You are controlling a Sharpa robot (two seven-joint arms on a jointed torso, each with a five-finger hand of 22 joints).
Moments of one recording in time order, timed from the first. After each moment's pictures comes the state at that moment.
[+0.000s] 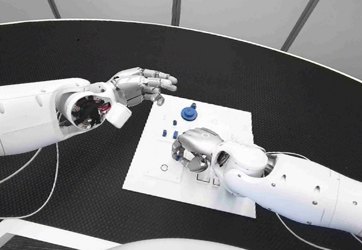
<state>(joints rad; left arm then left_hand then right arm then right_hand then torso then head) 1.24 -0.84 -0.07 1.43 0.04 0.10 0.17 1.32 -0.19 0.51 -0.01 0.32 0.86 0.20 0.33 0.34 1.02 0.13 0.35 0.19 1.13 0.04 1.14 0.50 0.17 1.04 0.12 0.91 0.62 1.06 -0.59 -0.09 1.53 -1.75 -0.22 -0.13 1.40 -0.16 0.69 0.00 0.23 1.06 0.12 0.27 0.46 1.24 0.07 0.10 0.28 1.46 -0.02 1.39 1.31 0.05 1.47 0.08 1.42 1.31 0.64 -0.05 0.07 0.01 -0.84</state>
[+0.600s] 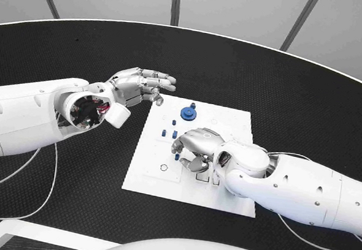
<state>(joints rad) 1.24 -0.85 -0.07 1.43 0.04 0.10 0.17 1.32 -0.19 0.51 -0.01 0.32 0.85 0.20 0.33 0.34 1.02 0.13 0.35 0.19 1.12 0.05 1.14 0.49 0.17 1.04 0.12 0.91 0.62 1.06 -0.60 -0.09 1.54 -1.75 -0.23 -0.14 1.33 -0.20 0.69 -0.01 0.22 0.88 0.17 0.16 0.42 1.05 0.12 0.06 0.21 1.46 0.02 1.38 1.30 0.05 1.43 0.12 1.34 1.27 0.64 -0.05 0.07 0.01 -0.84</state>
